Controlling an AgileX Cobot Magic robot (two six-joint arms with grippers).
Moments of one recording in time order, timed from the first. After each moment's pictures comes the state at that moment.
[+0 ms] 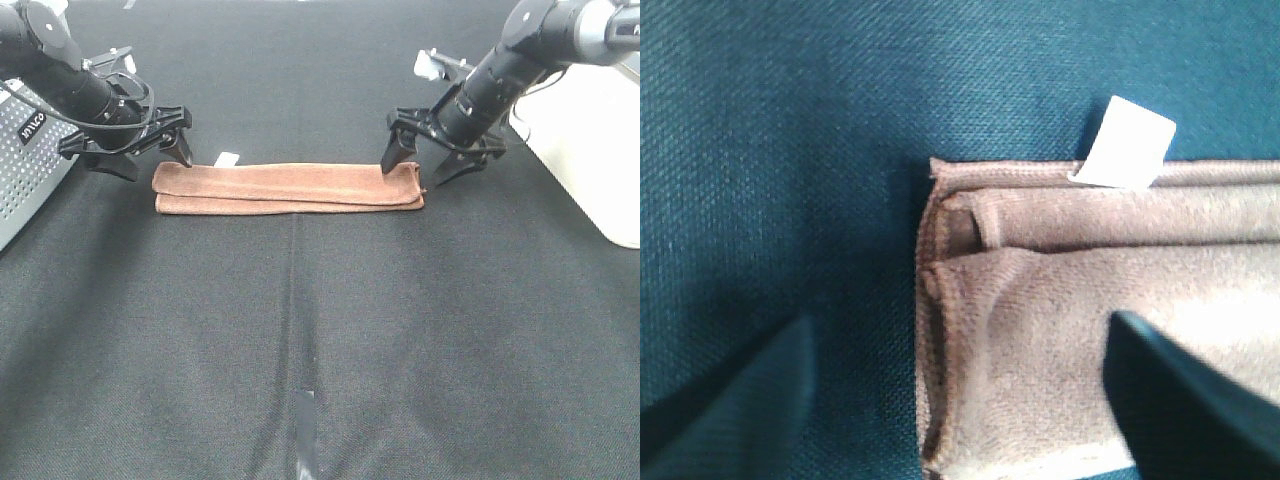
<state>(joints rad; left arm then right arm) -0.10 2.34 -1.78 -0.40 0.65 0.03 0.15 2.44 -1.98 0.51 0.89 -0.25</state>
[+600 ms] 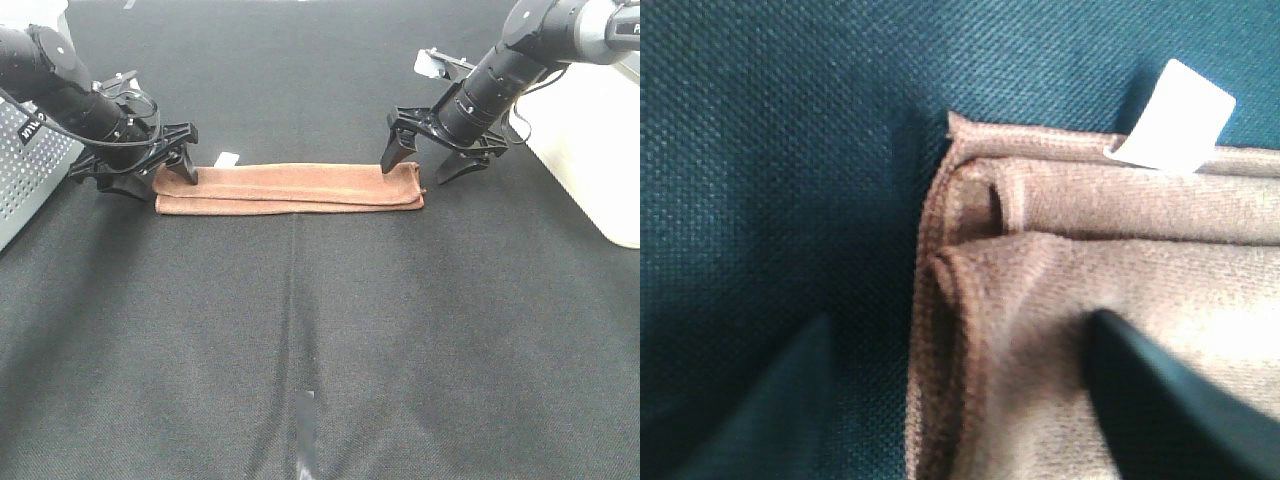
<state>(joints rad) -0.10 2.39 -1.79 -0.47 0.65 0.02 0.15 2.44 -1.98 0.50 0.89 -0.25</state>
